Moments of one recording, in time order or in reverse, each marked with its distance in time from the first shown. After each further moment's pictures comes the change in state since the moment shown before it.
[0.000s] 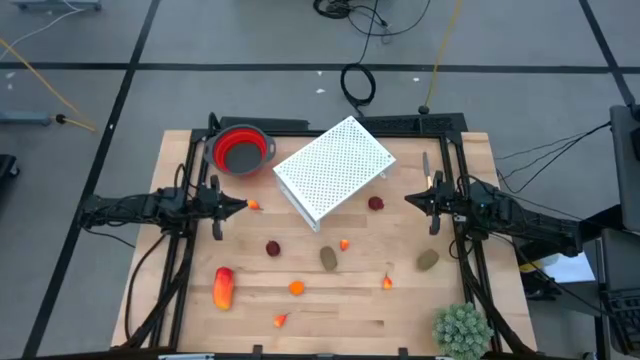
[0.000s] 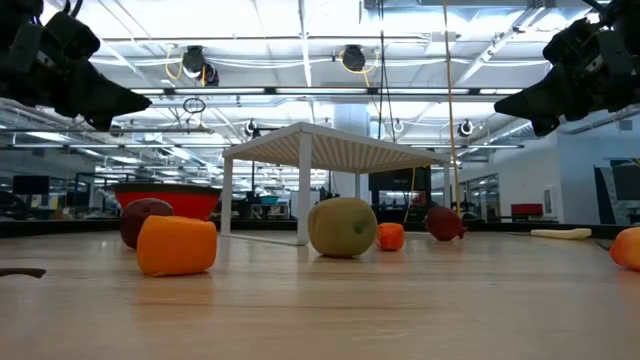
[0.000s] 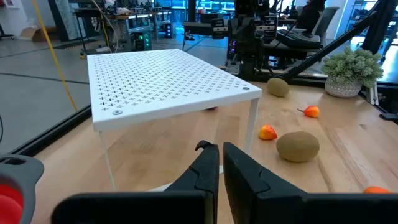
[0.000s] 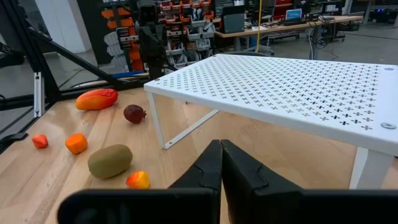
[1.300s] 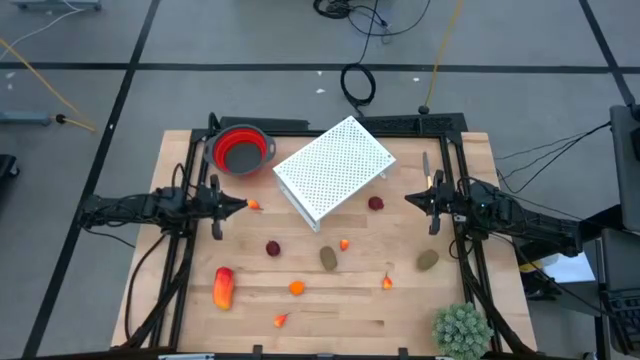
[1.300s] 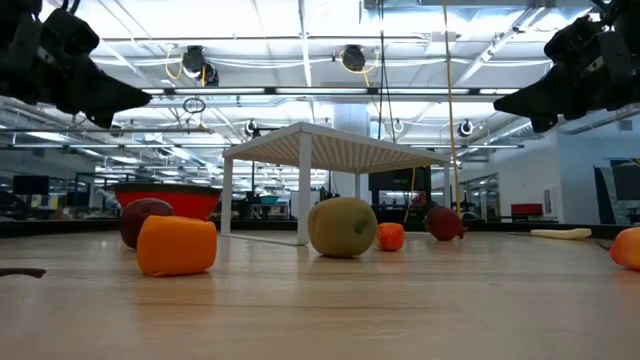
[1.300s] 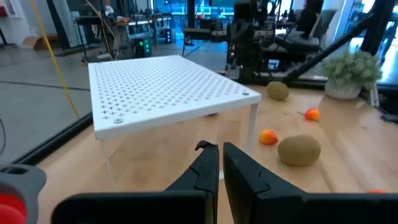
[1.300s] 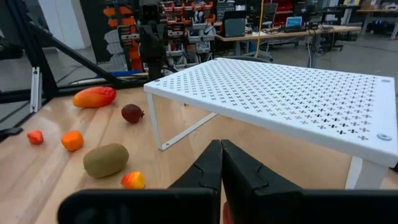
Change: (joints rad) left arm 0.000 0.000 0.000 0.033 0.008 -0.006; right arm 0.000 0.000 0.000 0.011 0.000 -0.044
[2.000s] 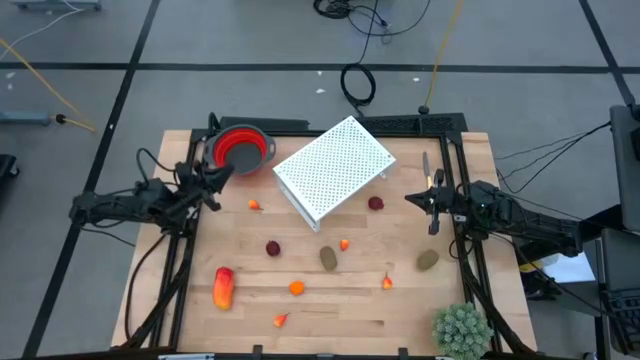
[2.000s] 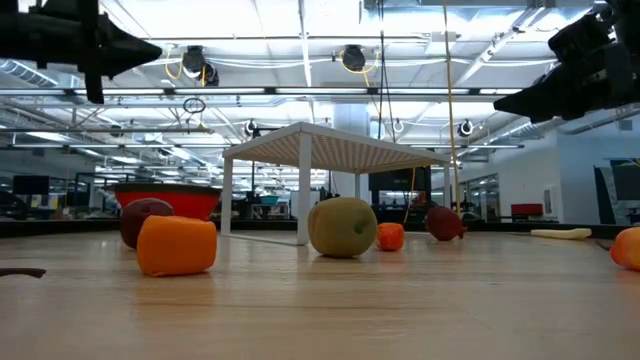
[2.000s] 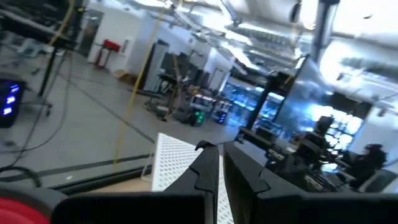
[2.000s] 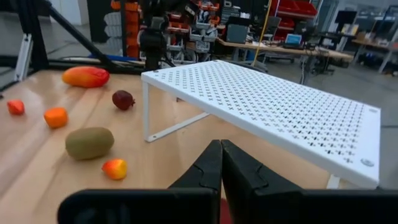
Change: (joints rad) left arm 0.000 0.133 0.083 0.383 -0.407 -0.229; right arm 0.000 0.000 0.000 0.000 0.003 -0.192
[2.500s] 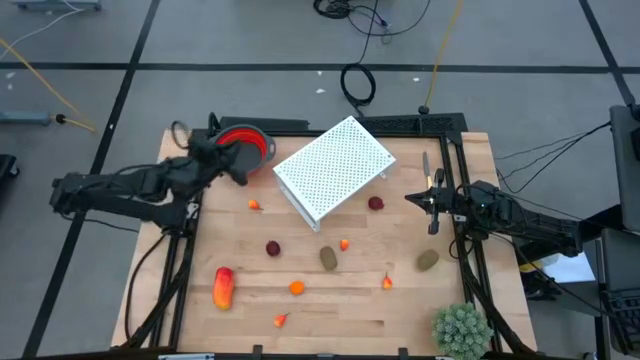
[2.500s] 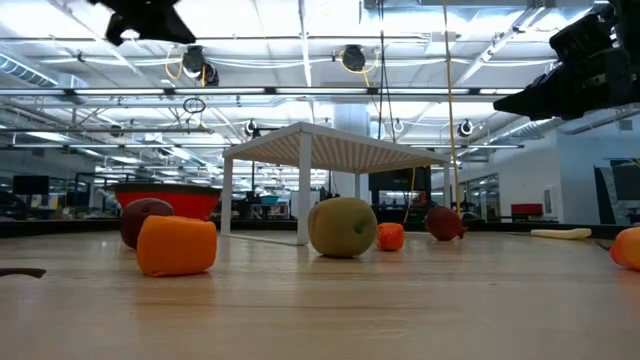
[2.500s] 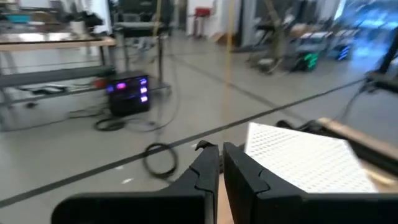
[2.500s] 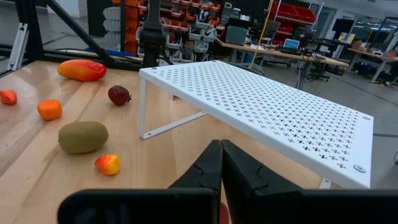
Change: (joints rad) left arm 0.085 0.628 0.593 -0.431 -0.284 0.038; right arm 0.000 0.000 0.000 0.000 0.004 -0.045
